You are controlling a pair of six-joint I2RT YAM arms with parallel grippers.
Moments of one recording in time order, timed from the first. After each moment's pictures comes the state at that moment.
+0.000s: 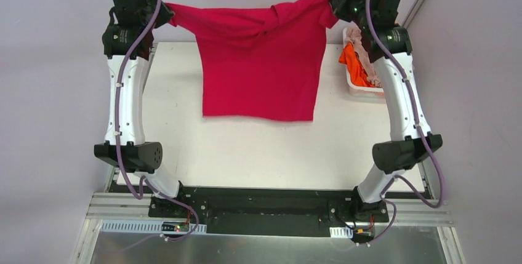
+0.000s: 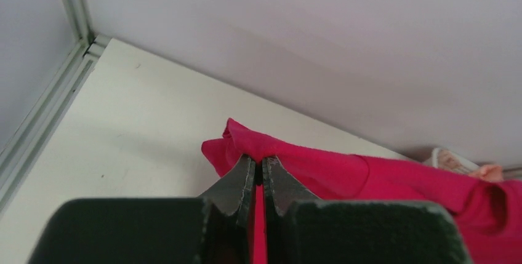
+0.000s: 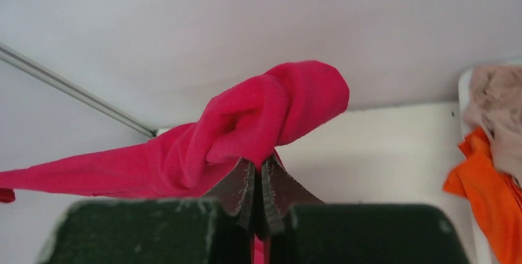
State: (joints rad) left arm -0.03 1.63 2.15 -0.77 -0.14 -0.46; right arm 0.24 1.66 2.07 -0.54 -0.01 0.46
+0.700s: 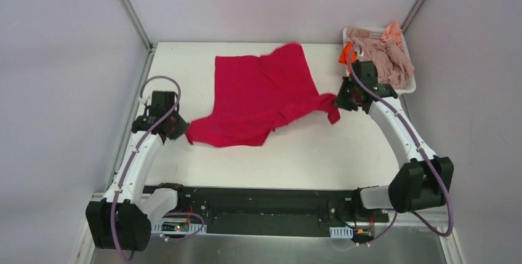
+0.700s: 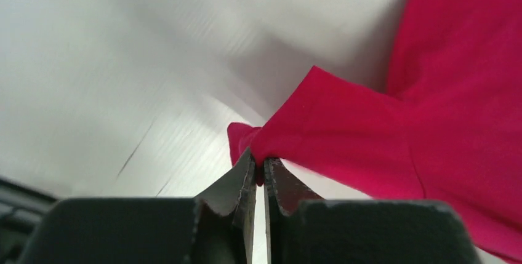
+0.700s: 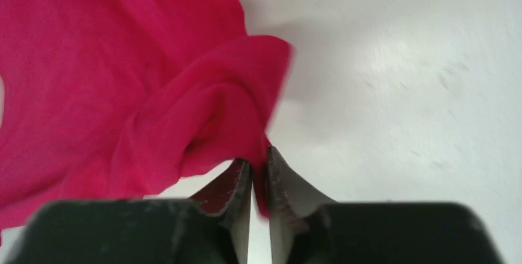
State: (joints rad) left arm -0.03 1.01 0.92 -0.78 -0.20 -0.69; right arm 0.20 1.36 1.23 -0.69 0.00 0.48
